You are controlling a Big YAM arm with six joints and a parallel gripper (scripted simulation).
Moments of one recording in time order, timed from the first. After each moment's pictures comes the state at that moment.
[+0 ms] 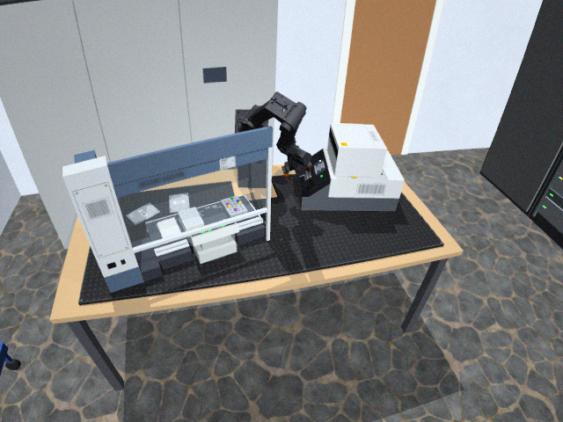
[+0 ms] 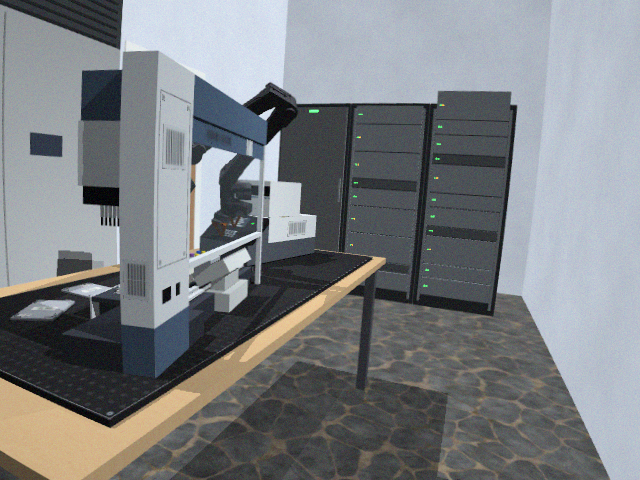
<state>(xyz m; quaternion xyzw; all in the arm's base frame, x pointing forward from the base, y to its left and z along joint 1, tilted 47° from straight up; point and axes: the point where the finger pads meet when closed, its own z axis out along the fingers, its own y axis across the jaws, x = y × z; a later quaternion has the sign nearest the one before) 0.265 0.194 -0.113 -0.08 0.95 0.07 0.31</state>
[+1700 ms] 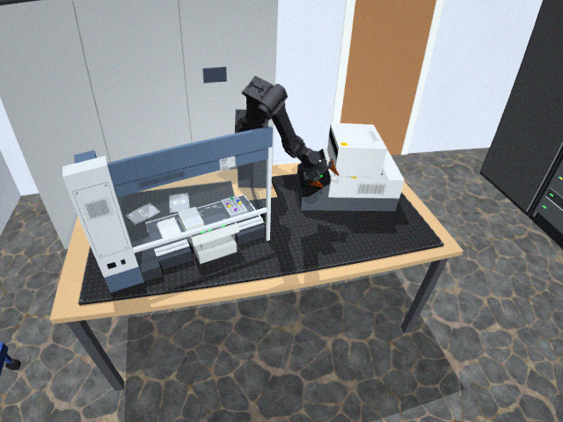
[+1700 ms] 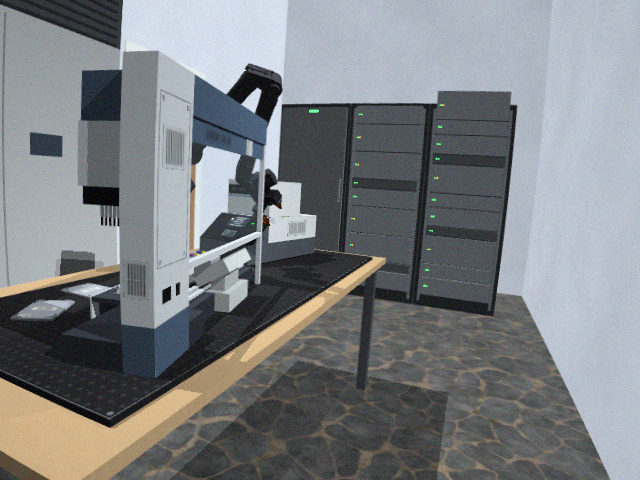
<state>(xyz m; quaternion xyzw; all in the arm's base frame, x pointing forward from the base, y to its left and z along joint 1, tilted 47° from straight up) 0.334 0.312 0.040 -0.05 0.84 0.34 0.42</state>
